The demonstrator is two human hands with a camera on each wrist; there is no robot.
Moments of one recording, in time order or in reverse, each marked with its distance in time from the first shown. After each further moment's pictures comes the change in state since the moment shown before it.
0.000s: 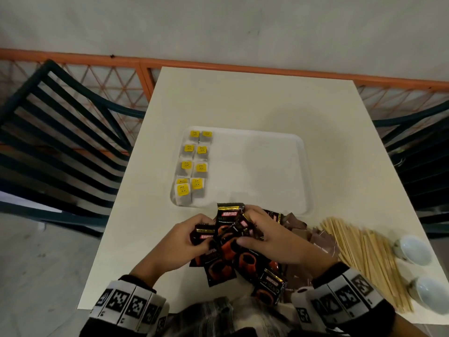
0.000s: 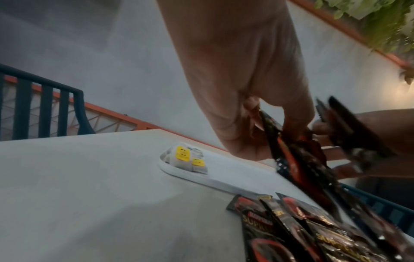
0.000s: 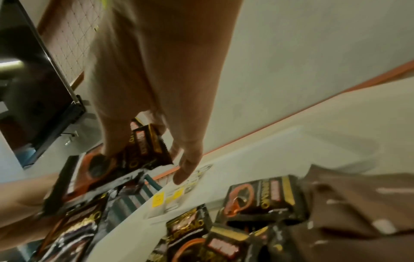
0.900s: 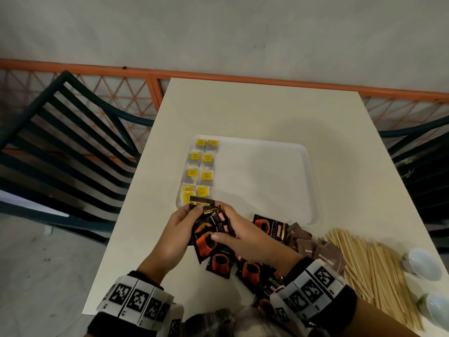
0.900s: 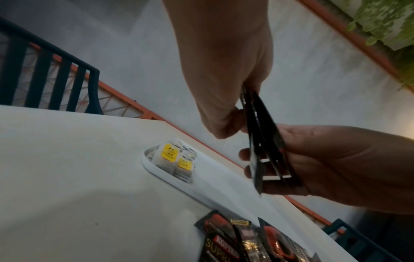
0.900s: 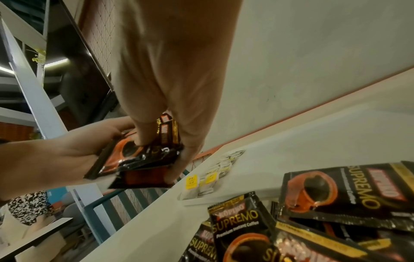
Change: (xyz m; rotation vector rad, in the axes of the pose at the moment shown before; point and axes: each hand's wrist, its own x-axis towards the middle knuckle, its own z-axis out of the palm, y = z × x) left_hand 0.013 0.038 -0.003 -0.594 0.386 -0.231; right_hand 0.041 -0.041 0.023 0.116 -0.016 -0.018
